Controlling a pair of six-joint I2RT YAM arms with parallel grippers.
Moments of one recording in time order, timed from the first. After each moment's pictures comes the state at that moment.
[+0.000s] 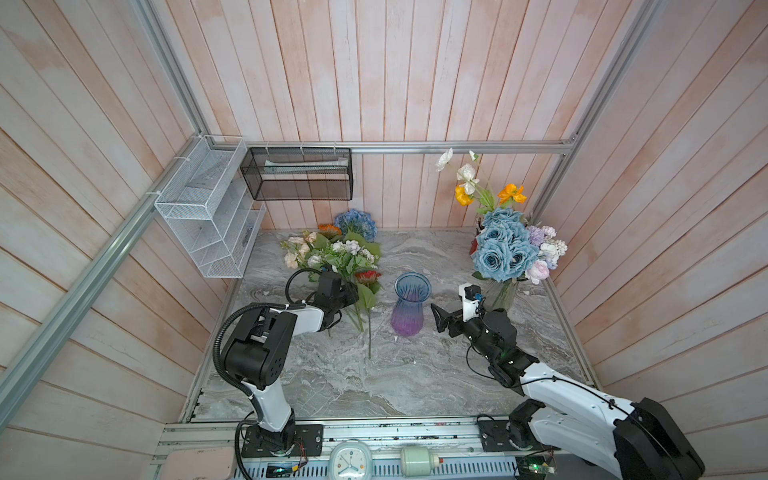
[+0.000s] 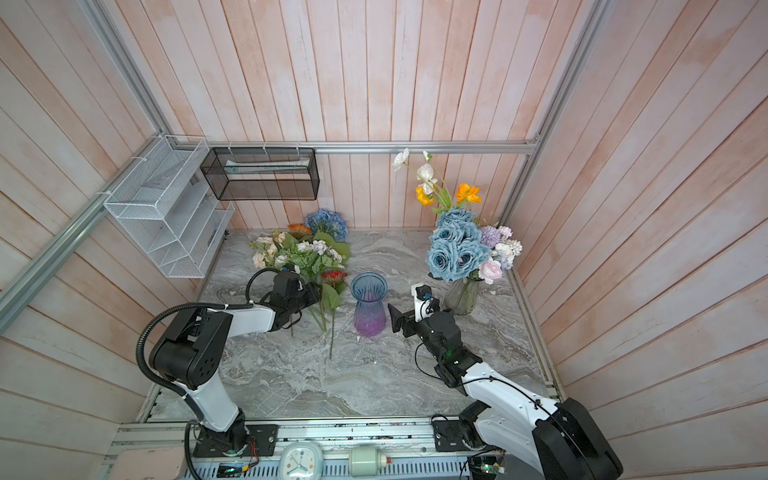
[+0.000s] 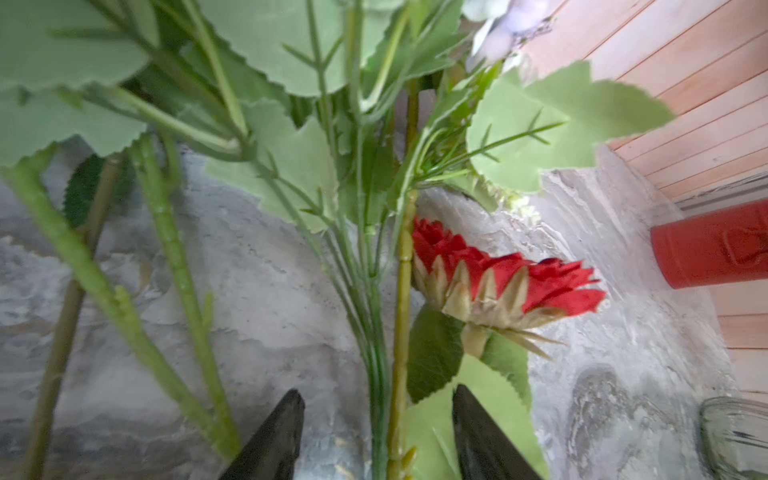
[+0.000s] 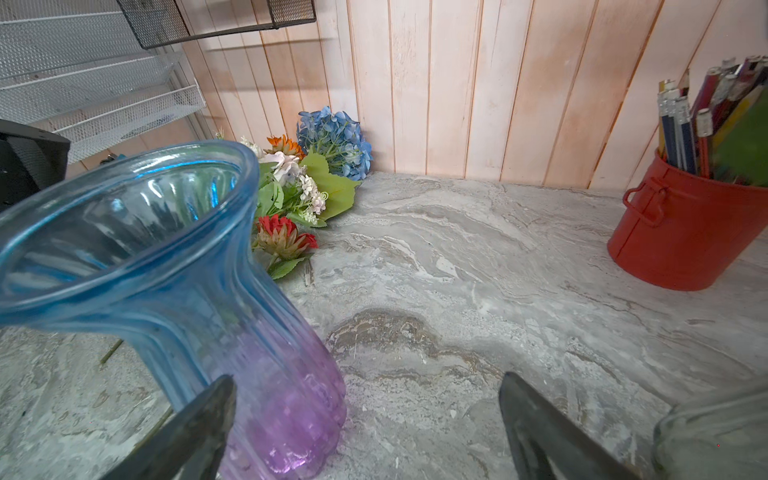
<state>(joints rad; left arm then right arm) -0.33 1.78 0.83 0.31 0.05 -0.64 0.58 1.02 0.32 0.50 0.08 0.17</state>
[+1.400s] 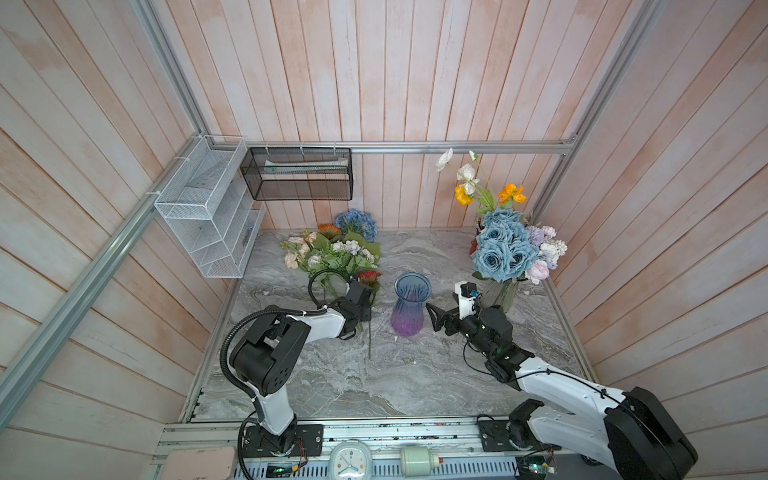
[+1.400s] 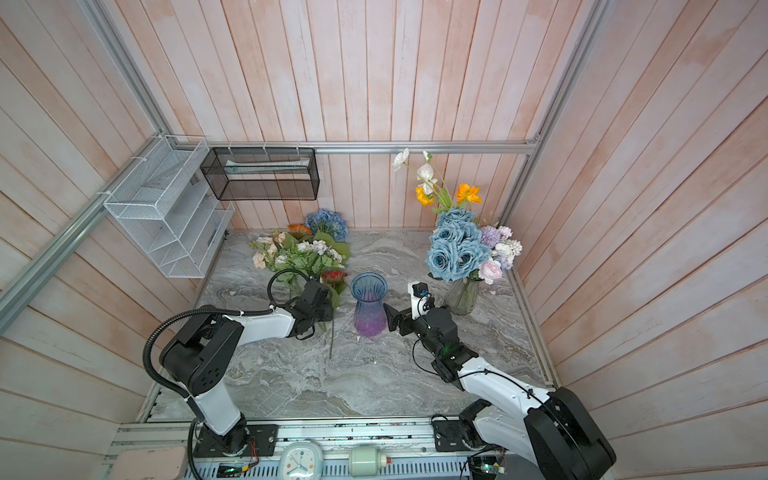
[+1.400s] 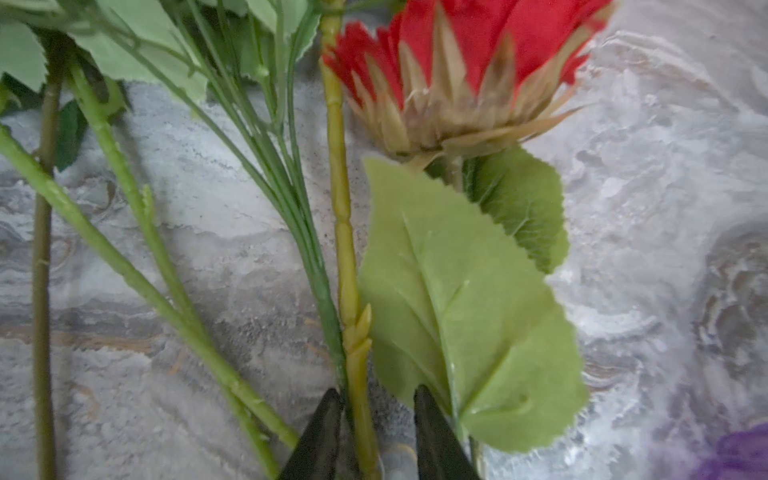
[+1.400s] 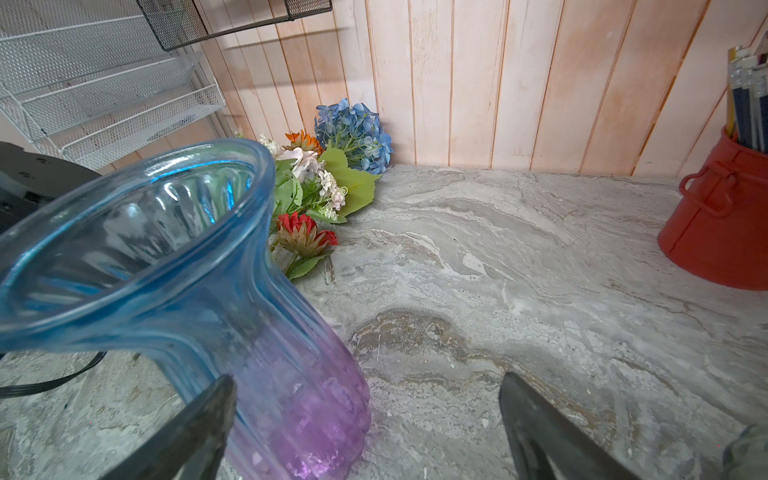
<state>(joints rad) -0.55 1.79 0.88 0.01 -0.27 -0.45 0.58 1.09 0.35 0.53 0.01 0.21</state>
